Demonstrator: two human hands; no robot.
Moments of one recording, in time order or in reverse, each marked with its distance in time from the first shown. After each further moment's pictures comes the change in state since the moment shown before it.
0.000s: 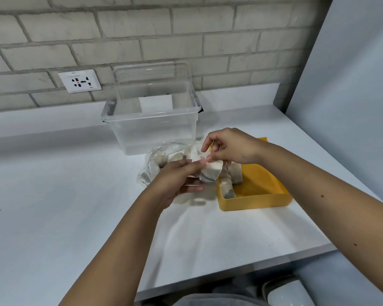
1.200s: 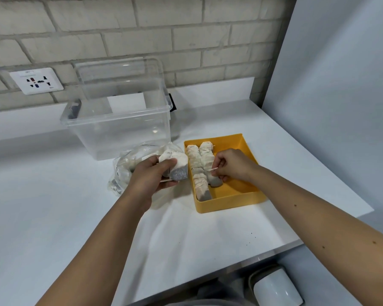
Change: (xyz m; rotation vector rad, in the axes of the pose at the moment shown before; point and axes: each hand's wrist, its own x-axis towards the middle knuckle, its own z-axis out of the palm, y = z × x) left_hand 0.025 -0.003 0.015 -0.039 0.239 0.084; right_hand -0.016 0.108 0.018 0.082 0.173 0.286
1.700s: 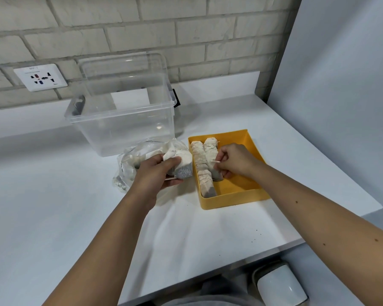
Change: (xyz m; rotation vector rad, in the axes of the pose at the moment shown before) left_hand 0.000 -0.005 -0.002 -0.003 0.007 -0.025; right_hand 0.007 -0.003 0.007 0.016 0.068 0.045
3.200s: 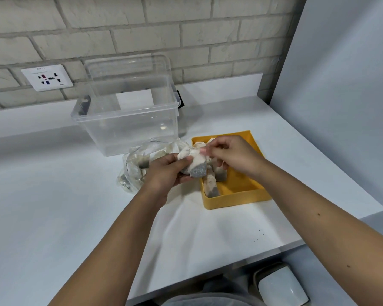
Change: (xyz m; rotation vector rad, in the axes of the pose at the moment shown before) left_hand -0.004 0.002 0.014 -0.056 -0.078 0.013; right_hand -0.030 -0.045 -0.006 0.327 0.037 -0.136
